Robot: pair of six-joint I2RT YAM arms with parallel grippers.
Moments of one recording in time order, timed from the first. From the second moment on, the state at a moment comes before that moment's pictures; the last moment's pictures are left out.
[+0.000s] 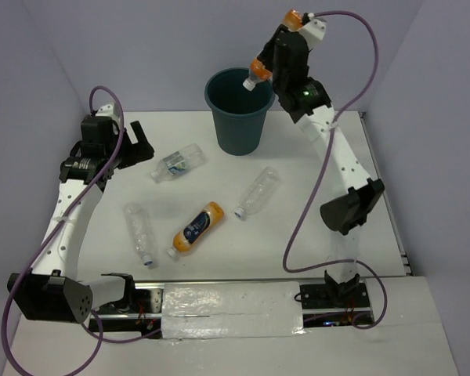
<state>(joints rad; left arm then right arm) -0.06 1.21 1.27 -0.64 0.00 -0.37 0.45 1.91 2.31 -0.42 0.55 0.56</state>
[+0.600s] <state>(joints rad) -0.06 1.14 1.27 -0.69 0.04 -0.34 0.52 2.24 2.44 -0.26 0.70 0.34</state>
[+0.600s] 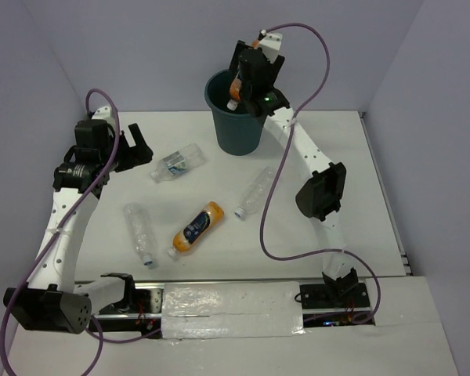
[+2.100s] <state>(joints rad) -0.06 1.14 1.27 -0.69 0.04 -0.35 0.58 1.72 1.04 -0.34 0.24 1.03</state>
